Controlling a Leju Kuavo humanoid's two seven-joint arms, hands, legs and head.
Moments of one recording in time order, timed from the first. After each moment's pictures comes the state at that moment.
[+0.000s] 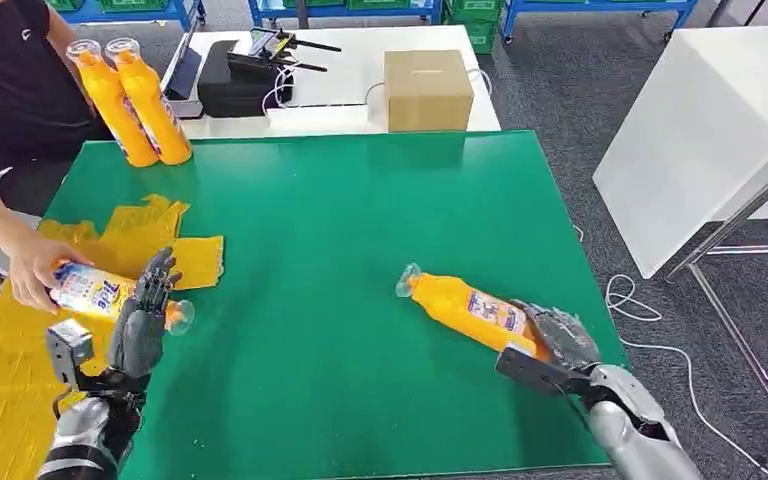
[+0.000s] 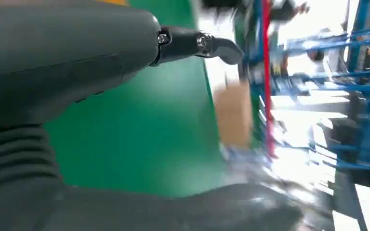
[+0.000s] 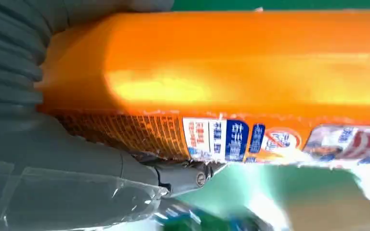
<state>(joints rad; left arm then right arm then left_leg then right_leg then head) -0.09 0.04 0.13 -1.20 0.11 -0.51 -0.57 -0.15 -0.24 0.36 -1.18 0.62 -0.09 -0.21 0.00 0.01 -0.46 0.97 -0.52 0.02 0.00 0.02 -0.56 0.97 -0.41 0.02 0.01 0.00</state>
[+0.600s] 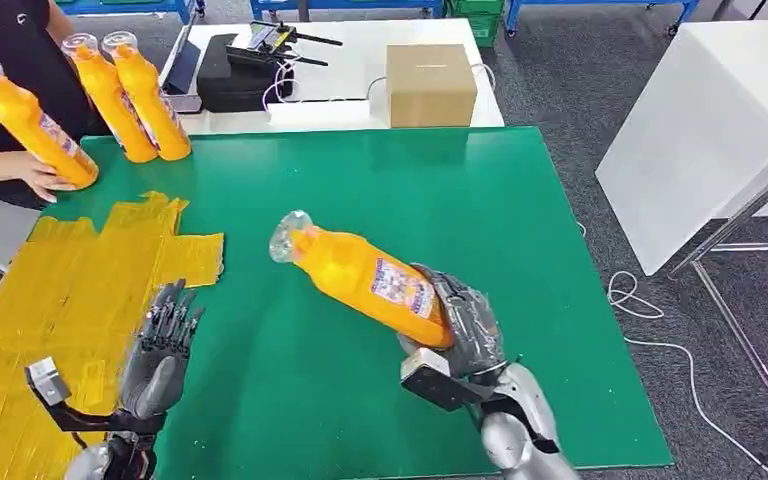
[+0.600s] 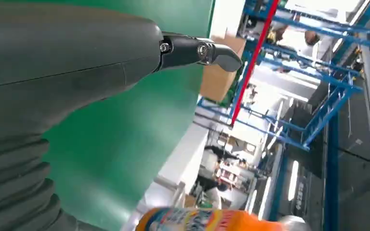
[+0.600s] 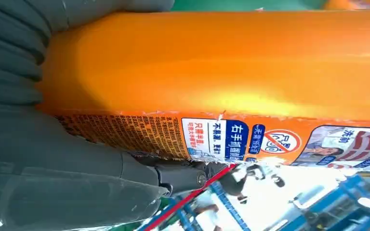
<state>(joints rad) 0.02 -0.05 0.11 -1.29 0.35 -0.68 -0.45 -0.12 0.05 0.47 -1.42 0.63 -0.25 -0.22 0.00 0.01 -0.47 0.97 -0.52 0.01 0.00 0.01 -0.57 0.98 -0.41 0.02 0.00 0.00</state>
